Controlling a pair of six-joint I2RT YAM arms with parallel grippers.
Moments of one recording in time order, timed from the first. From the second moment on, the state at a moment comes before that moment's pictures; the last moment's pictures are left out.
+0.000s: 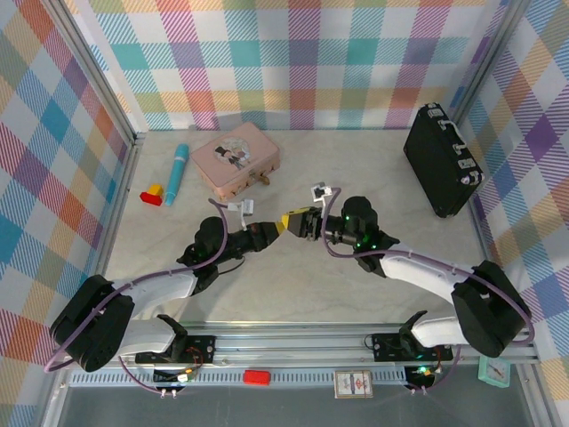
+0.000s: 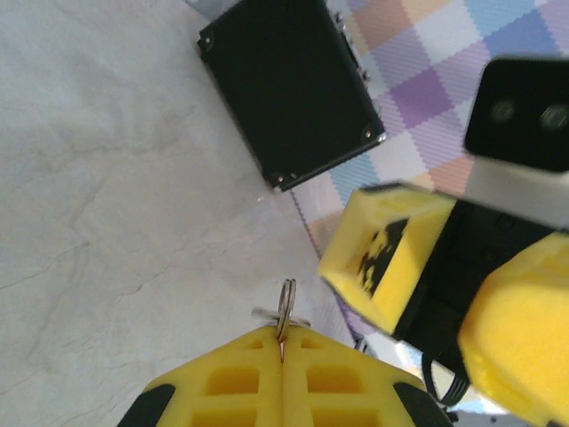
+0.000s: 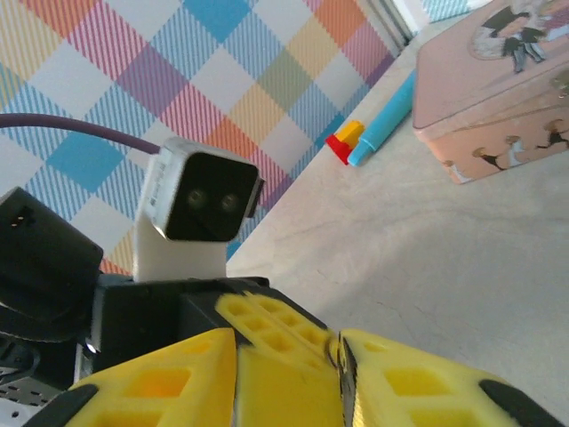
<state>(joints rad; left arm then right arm) -0.61 1.25 0.43 0.69 0.43 -0.95 0.69 1.30 0.64 0.52 -0.47 0.66</state>
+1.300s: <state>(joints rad) -0.63 1.28 0.94 -0.53 0.15 -0.50 0.62 1.26 0.74 -0.12 -0.29 0.31</state>
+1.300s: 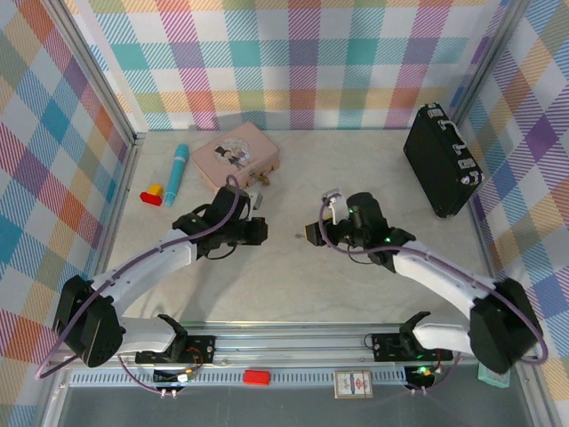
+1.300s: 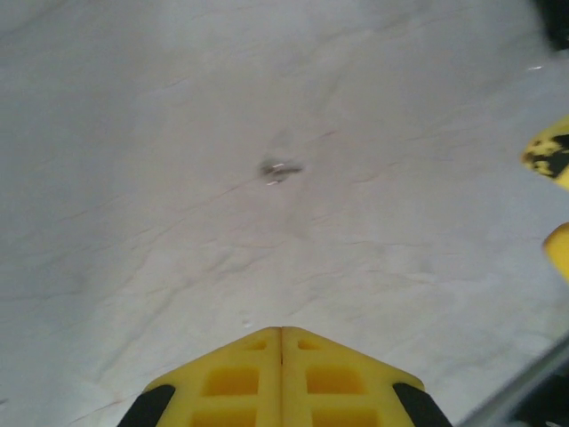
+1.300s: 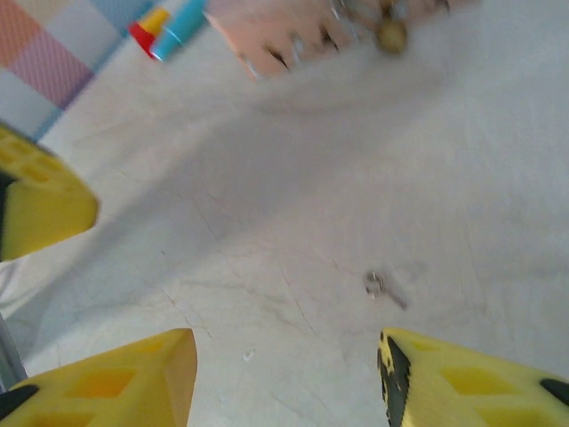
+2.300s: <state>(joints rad) -0.57 0.99 0.59 -0.27 -0.13 -0.50 0.81 2.13 1.68 -0.99 0.06 0.32</state>
